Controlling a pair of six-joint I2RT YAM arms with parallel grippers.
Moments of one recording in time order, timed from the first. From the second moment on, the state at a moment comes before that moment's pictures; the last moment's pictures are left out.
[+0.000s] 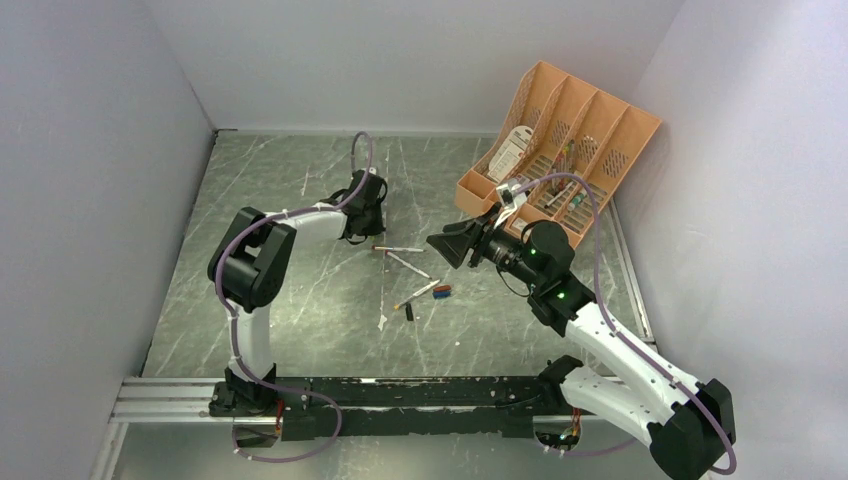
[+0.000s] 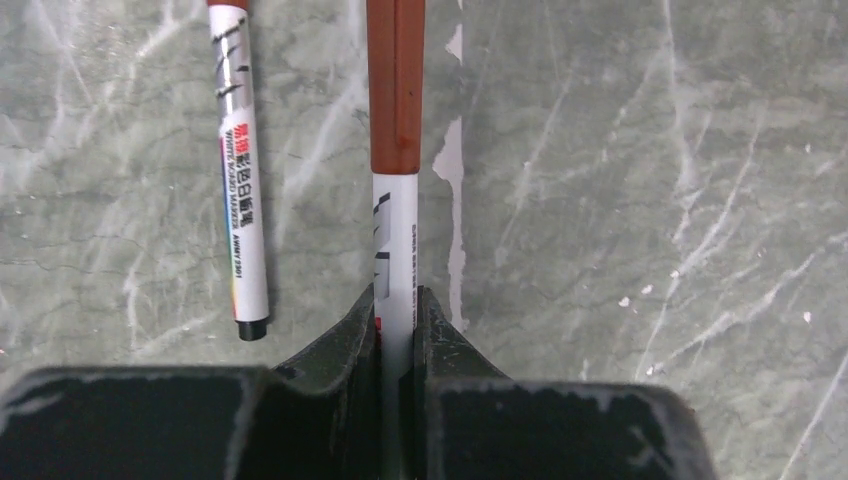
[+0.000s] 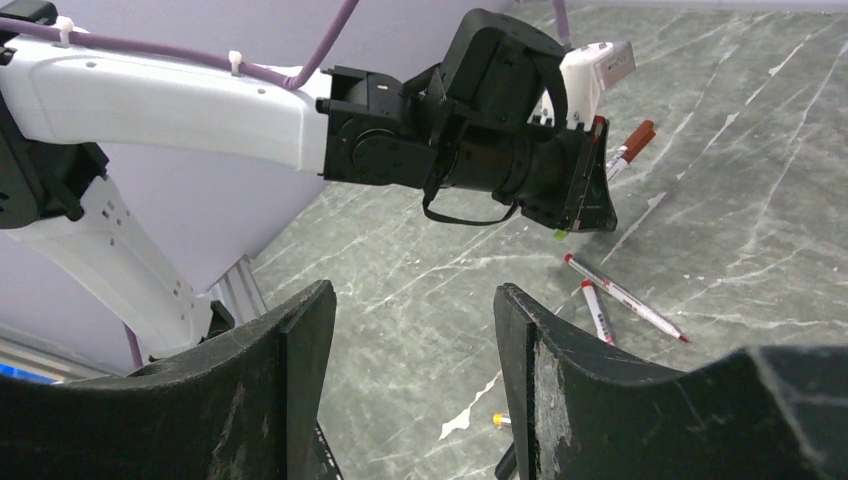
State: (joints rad) left arm -0.51 1.96 1.21 -0.10 -0.16 -0.49; right arm 0.59 0.89 0.63 0.29 -0.34 0.51
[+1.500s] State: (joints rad) left arm -0.49 1.71 1.13 -0.12 0.53 0.48; right arm 0.58 1.14 0.62 0.20 -0.13 0.42
